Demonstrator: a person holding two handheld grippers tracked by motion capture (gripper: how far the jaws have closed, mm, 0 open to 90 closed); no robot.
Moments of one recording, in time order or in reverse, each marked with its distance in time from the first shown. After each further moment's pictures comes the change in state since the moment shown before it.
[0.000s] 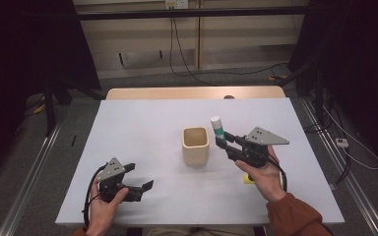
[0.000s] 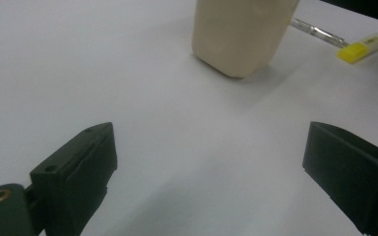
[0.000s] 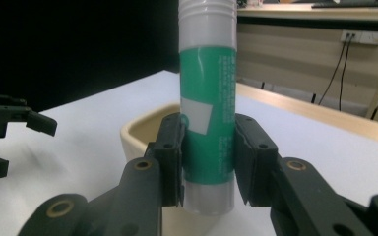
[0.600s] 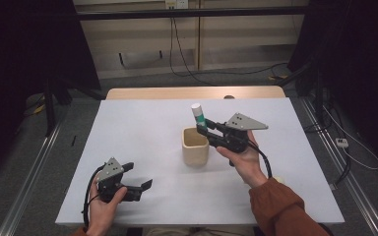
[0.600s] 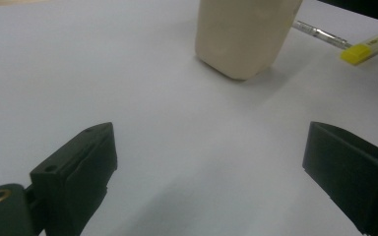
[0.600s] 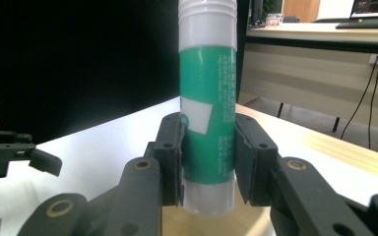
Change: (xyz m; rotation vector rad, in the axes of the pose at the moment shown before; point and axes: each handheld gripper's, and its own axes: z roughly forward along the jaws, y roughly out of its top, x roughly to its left) left arm 0.000 0.000 -0.001 -0.008 0.000 0.022; right arm 0.008 0.023 0.053 -0.058 0.069 -0.003
